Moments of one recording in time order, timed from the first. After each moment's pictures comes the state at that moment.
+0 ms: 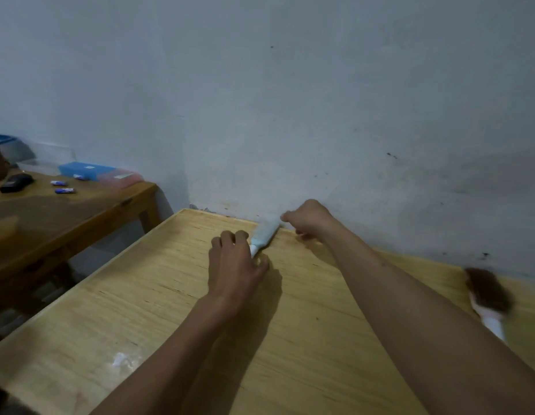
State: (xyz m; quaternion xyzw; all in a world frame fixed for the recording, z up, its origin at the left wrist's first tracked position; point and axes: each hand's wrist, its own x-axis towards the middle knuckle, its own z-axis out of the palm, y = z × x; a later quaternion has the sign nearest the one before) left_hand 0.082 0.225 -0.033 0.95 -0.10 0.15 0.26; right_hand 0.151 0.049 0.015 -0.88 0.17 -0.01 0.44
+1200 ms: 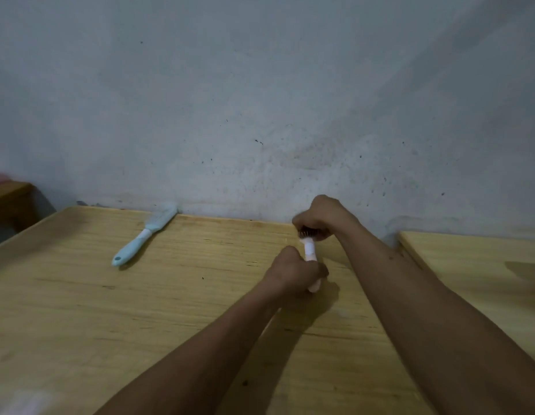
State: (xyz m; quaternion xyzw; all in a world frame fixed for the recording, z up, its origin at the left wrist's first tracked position) left_hand -0.077 0.013 -0.014 0.80 -0.19 -0.27 0.50; right_hand -0.044 -0.116 0.048 -0.90 0.32 -0.01 0.29
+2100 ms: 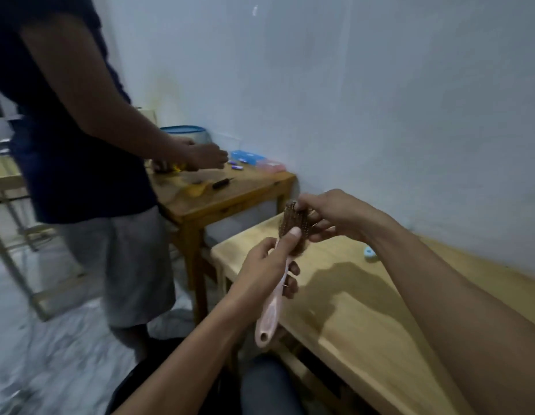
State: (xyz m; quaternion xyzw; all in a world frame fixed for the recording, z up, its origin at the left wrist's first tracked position) left_hand -0.092 0.406 -0.004 0.64 0.07 0.02 0.76; right_hand 0.011 0.272 0.076 -0.82 -0.10 0.14 0.54
